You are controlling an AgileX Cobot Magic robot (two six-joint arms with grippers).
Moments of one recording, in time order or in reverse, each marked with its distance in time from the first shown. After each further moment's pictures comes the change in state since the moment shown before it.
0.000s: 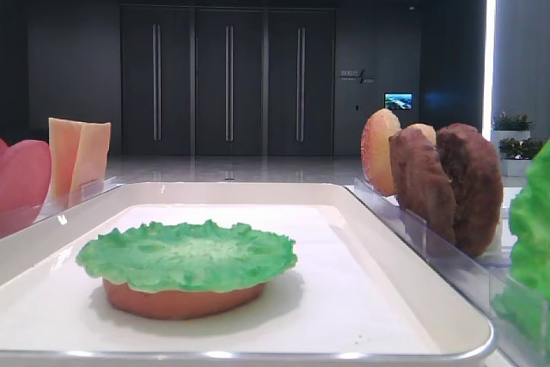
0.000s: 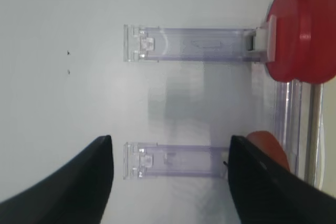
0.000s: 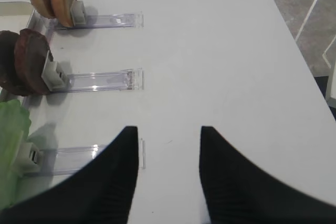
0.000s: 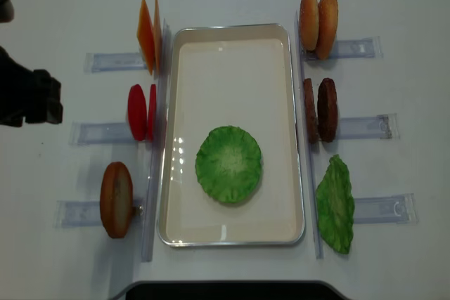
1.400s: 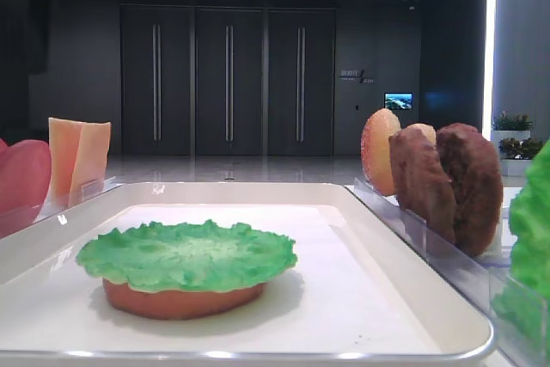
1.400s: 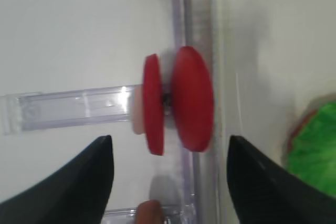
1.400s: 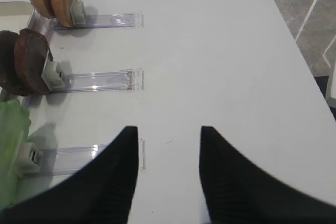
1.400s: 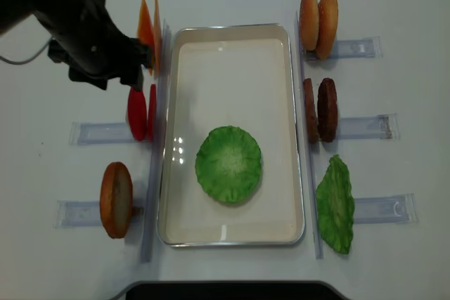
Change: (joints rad) left arm -0.387 0.326 -0.199 0.088 -0.076 -0.304; right arm 0.000 0.000 0.000 0.000 0.000 0.000
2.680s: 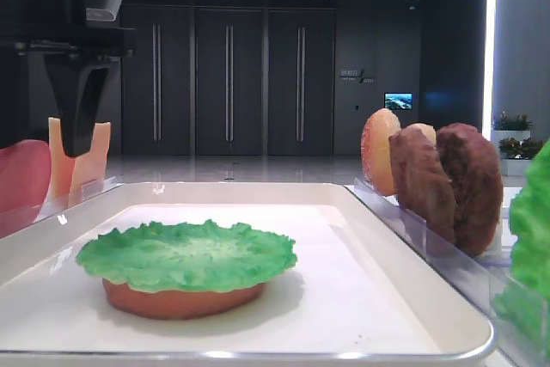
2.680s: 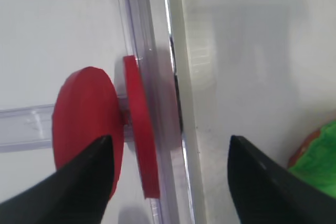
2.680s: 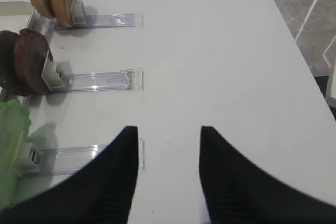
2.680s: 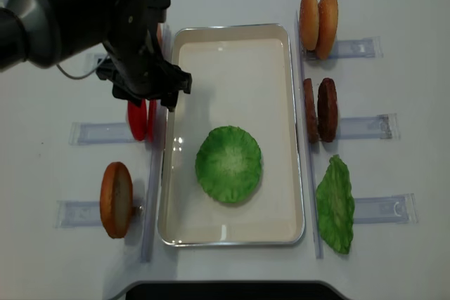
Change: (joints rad) left arm -0.116 0.179 -0.006 0.090 -0.082 -0.140; right arm 0.000 0.000 0.000 0.000 0.000 0.000
